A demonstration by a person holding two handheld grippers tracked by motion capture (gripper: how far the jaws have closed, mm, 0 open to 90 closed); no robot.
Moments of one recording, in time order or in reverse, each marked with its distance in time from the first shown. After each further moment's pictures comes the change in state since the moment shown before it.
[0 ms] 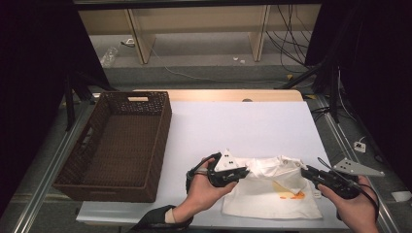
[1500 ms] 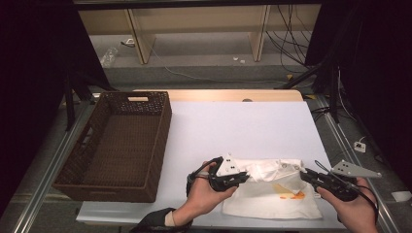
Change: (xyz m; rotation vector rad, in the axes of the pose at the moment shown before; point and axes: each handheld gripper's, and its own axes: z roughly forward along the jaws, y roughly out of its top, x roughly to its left) left arm -0.006 -0.005 0.002 0.033 -0.008 0.025; right arm 0.003 -0.003 0.000 0.036 0.004 -0.023
